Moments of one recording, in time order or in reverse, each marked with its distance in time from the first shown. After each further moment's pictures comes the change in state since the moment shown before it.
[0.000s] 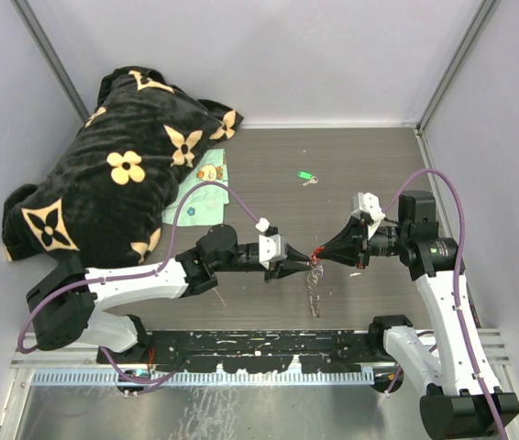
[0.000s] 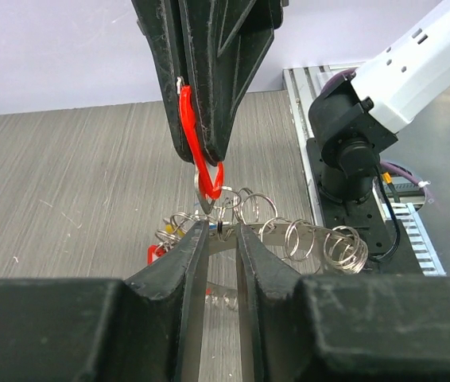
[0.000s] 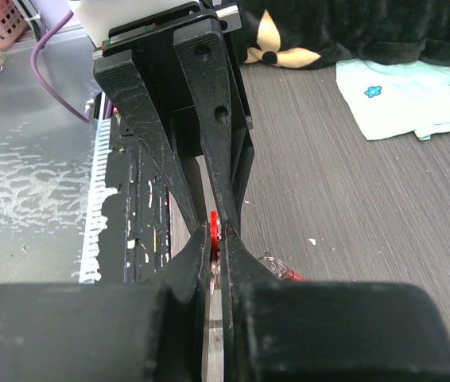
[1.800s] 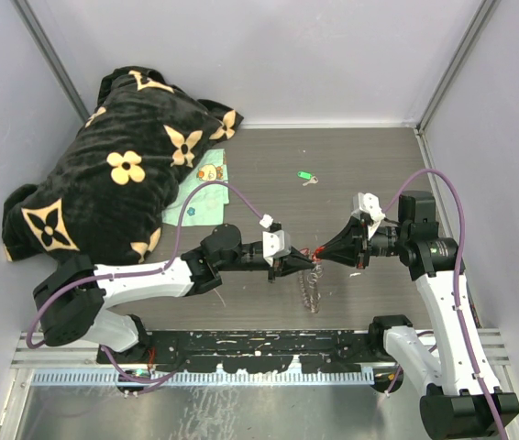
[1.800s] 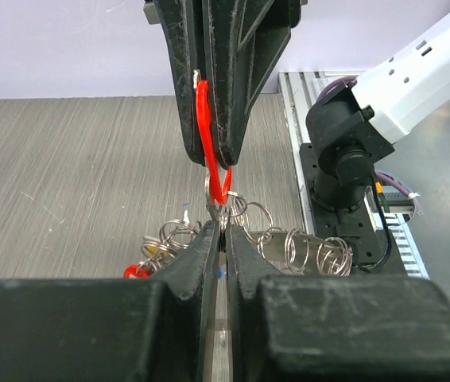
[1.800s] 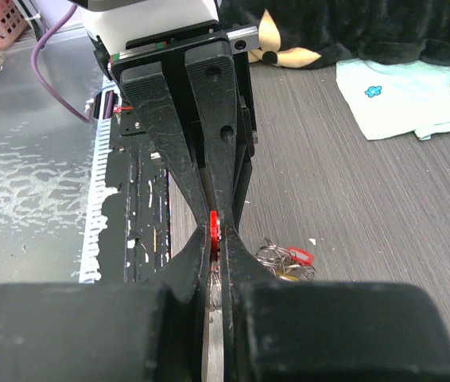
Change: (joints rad) left arm 0.000 0.046 0.011 0.040 -0.009 -0.077; right arm 0.000 0.000 0.000 -0.003 0.000 -0.004
